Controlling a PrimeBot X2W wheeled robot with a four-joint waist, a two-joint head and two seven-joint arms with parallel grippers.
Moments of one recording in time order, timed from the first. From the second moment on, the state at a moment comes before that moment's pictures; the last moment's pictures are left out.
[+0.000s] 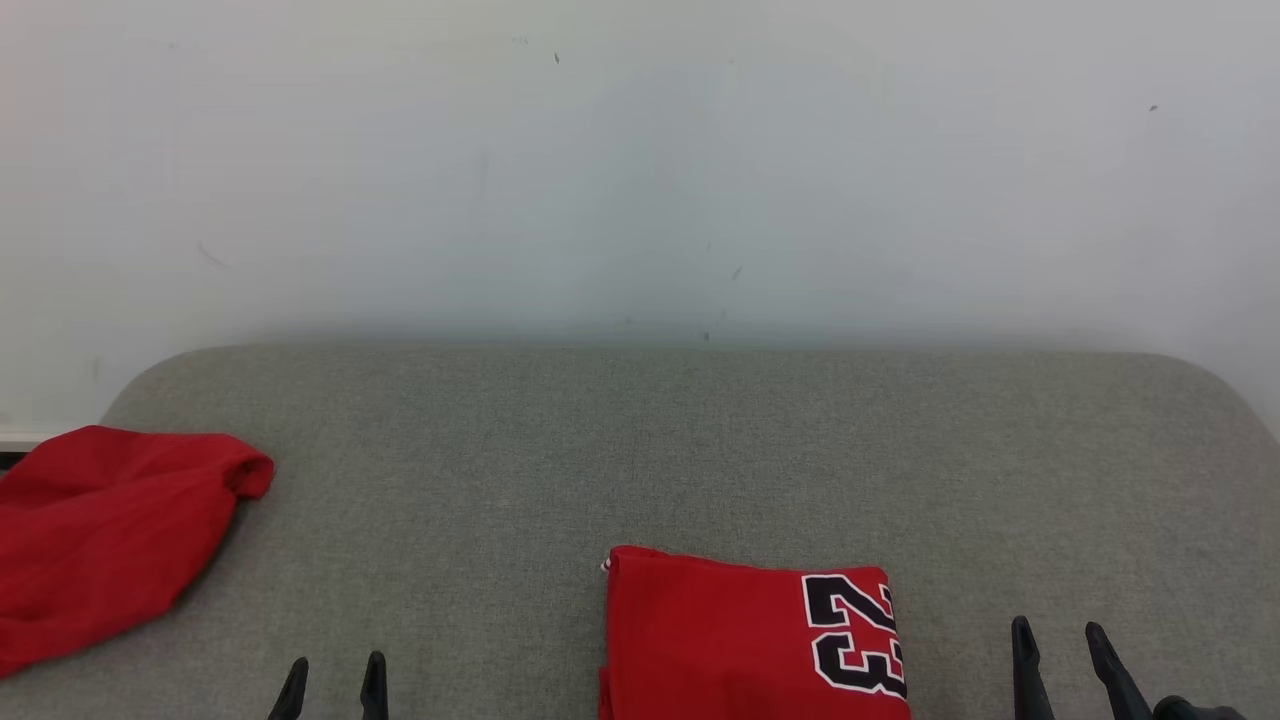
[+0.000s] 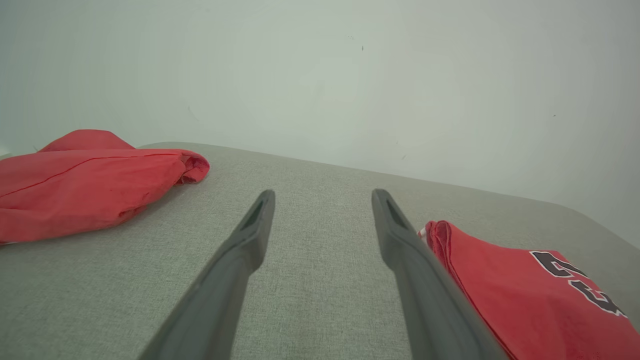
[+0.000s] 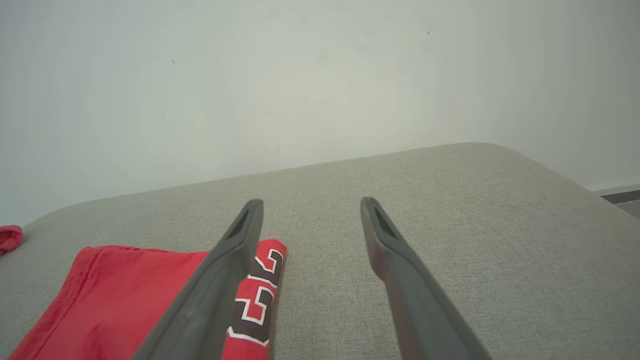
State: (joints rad) left arm 0.14 0.11 -0.05 0.15 -0.31 -0.13 -0.26; right arm 0.14 -0.05 -0.09 0.17 0.21 0.13 -0.20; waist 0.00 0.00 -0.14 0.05
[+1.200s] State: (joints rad) left arm 0.10 0.12 -0.11 0.15 -0.32 -0.13 -0.26; right arm -0.10 -0.05 -0.16 0.21 0.20 0.13 0.92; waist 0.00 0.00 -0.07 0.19
